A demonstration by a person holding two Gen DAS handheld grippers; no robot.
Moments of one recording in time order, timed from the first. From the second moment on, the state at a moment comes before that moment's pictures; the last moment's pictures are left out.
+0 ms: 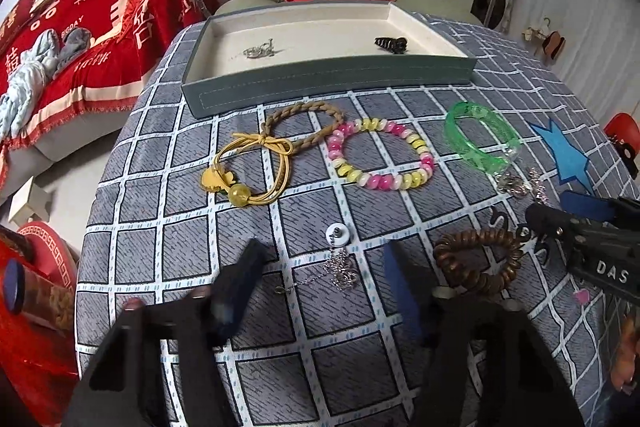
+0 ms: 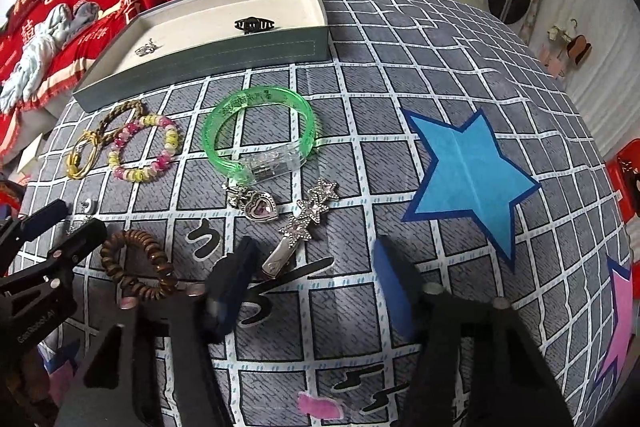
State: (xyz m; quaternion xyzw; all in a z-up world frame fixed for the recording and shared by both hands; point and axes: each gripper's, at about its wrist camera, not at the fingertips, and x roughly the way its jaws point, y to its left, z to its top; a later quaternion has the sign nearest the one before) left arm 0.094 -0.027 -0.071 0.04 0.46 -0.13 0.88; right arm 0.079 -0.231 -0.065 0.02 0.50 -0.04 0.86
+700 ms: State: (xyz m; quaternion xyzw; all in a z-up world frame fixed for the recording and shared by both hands) left arm 0.084 -0.003 -0.032 -0.02 0.42 -0.16 0.89; right arm 0.060 -0.248 -0.029 0.09 0.45 0.02 0.89
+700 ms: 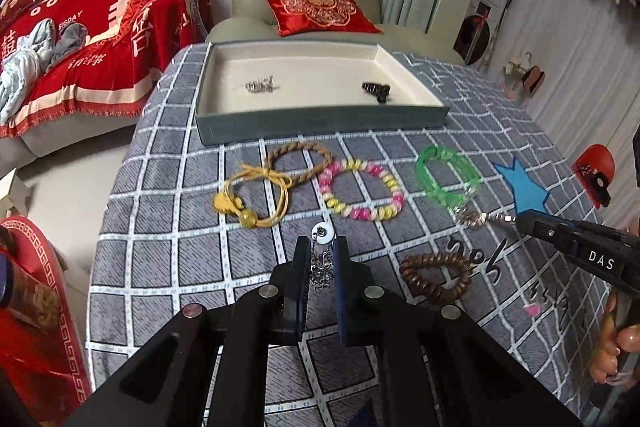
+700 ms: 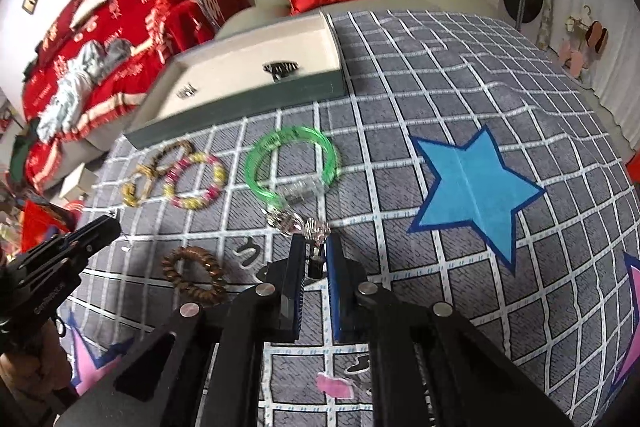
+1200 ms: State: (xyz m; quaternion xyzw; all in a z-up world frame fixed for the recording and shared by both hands) left arm 0.089 0.008 -0.022 -0.04 0.42 -0.16 0.89; right arm 0.073 -0.239 -0.038 0.07 0.47 0.05 0.88
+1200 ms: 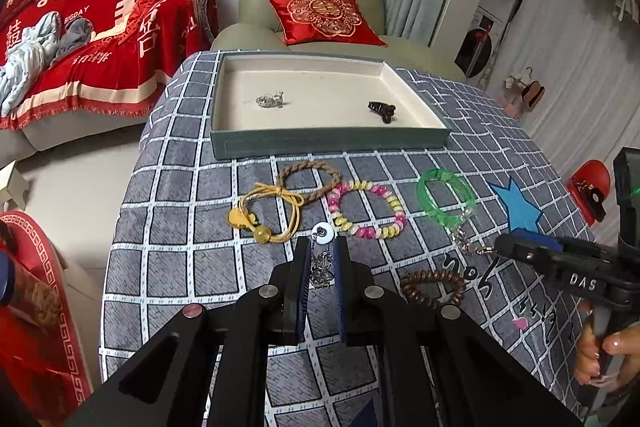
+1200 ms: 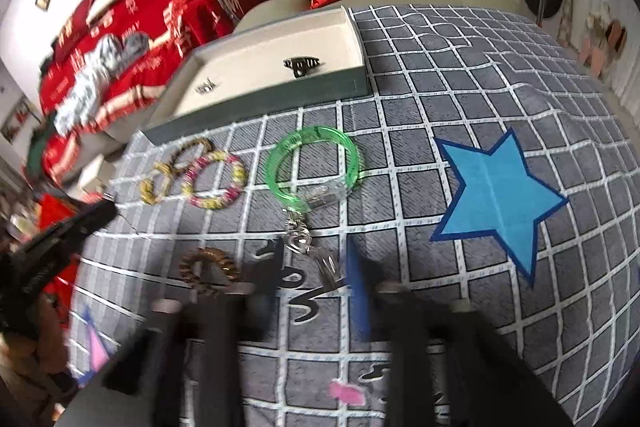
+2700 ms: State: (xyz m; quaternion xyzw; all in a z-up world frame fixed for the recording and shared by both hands) left arm 0.128 0.029 0.061 -0.02 0.35 -0.15 0.92; right arm 0.118 -0.232 0.042 0.10 0.43 0.12 0.89
